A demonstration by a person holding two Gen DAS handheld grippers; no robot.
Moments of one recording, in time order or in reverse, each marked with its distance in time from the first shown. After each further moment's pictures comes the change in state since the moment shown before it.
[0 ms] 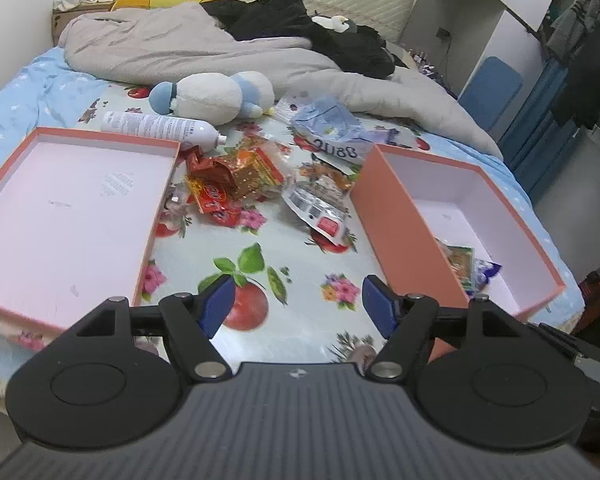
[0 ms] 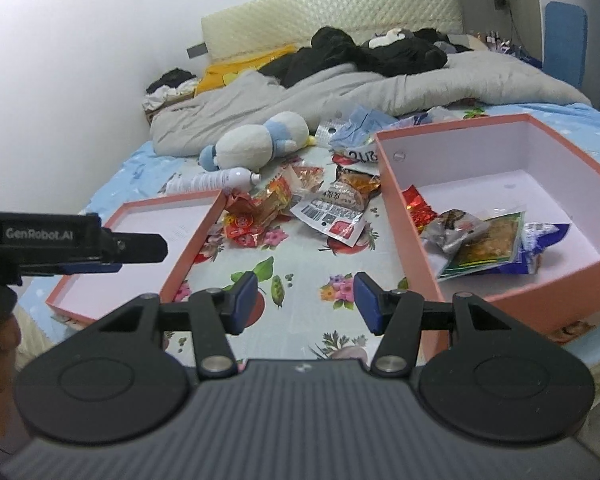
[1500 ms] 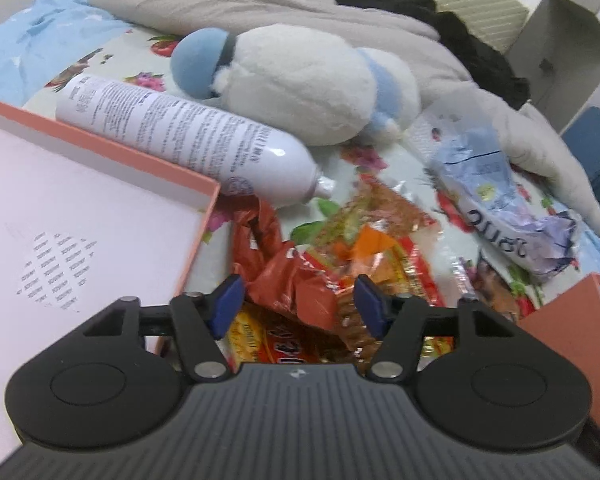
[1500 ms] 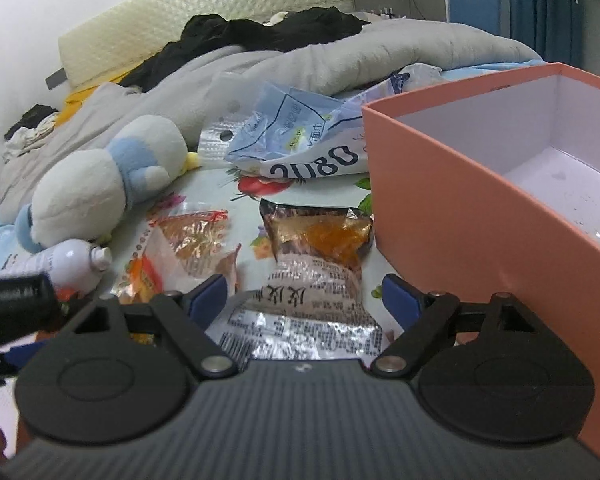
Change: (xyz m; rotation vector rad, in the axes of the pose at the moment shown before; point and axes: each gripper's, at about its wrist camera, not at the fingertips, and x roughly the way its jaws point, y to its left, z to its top) left arm 0.298 0.125 0.125 -0.218 0.035 0.138; right arm 0.289 -0.015 0.062 0.227 -0.047 -0.360
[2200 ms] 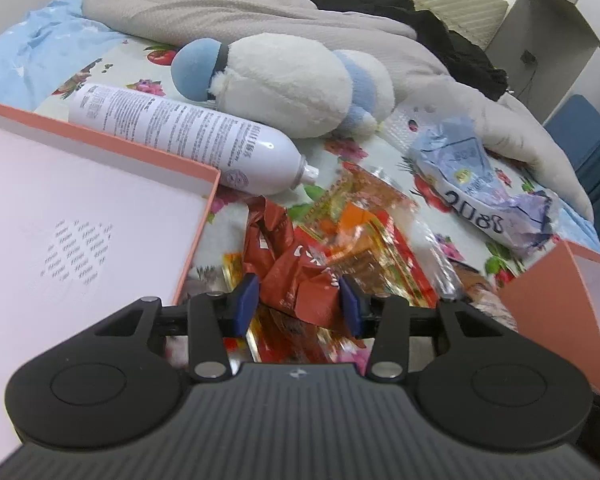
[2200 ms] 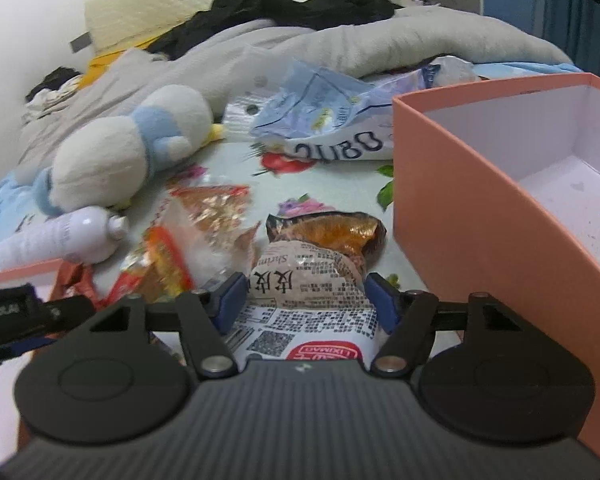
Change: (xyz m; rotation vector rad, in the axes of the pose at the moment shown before) left arm -0.042 -0.003 -0.021 0.047 -0.010 -0.039; right arm -0.016 0.001 0.002 -0.102 0.084 0.079
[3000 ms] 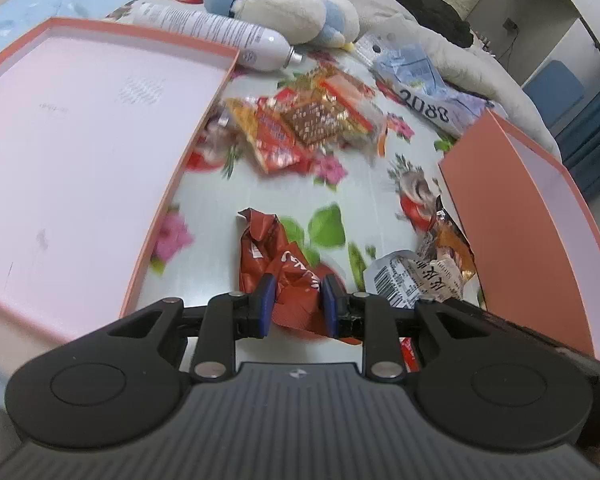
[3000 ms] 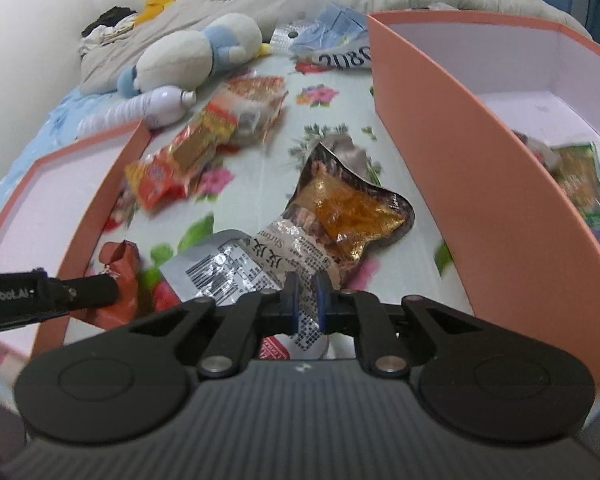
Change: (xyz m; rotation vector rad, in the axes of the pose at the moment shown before) left arm -0.126 -0.001 -0.139 0.000 0.106 -0.030; right arm -0.120 -0.042 -0.090 -0.098 0.152 0.115
